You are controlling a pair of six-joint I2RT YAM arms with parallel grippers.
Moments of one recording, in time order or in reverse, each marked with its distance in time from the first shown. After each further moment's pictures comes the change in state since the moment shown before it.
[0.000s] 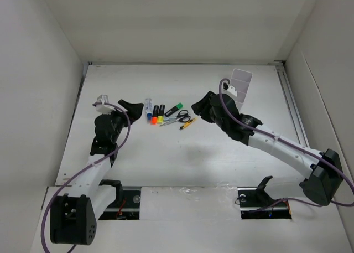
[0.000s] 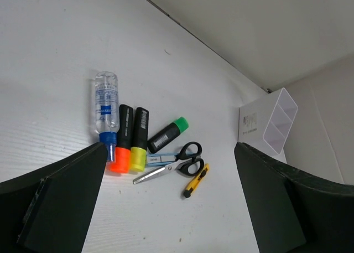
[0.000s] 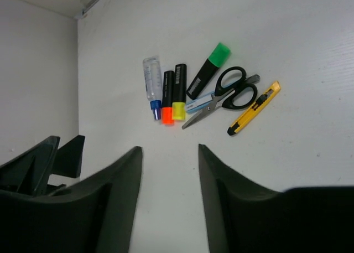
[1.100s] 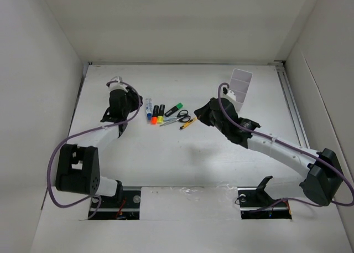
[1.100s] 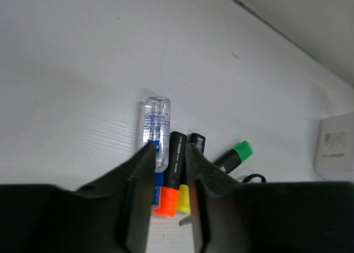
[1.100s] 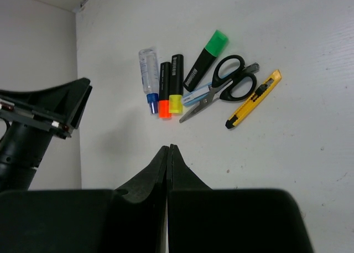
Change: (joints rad) left arm -0.045 0.435 0.293 -0.086 -0.164 0.156; right arm 0.000 -0.003 -0.090 0.092 -0.042 0.036
